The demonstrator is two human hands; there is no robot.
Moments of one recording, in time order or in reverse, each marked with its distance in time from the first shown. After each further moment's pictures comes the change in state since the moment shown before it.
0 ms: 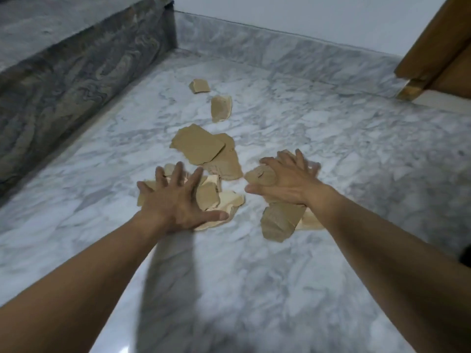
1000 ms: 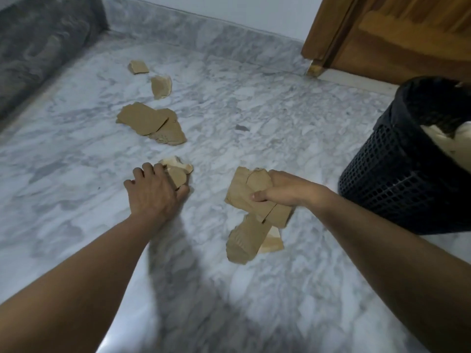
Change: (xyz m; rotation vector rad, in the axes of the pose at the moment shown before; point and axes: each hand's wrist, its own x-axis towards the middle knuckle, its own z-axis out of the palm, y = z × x) left_hand -0.095 0.062 0.045 0.004 0.375 0.027; right_hand -0.193 0.065 0.002 0.226 -0.174 0.263
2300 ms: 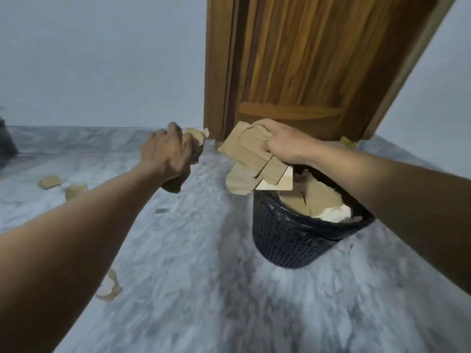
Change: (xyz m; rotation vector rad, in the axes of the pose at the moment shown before) left_hand 0.070 0.236 -0.243 -0.431 0.257 0.520; right_hand -0.194 0.056 -0.231 0.142 0.714 -0.061
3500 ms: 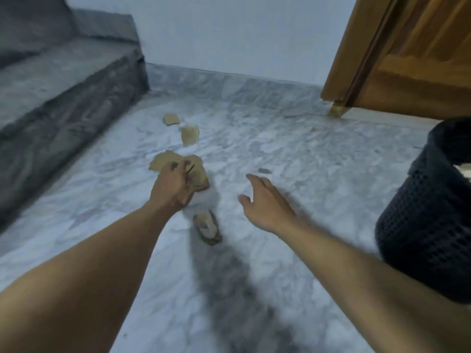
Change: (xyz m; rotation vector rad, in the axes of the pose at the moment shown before) left_hand -0.148 -0.258 0.044 -0.028 -0.158 -0.401; right_hand 0.012 -0.101 0.329 0.074 -0.405 -0.189
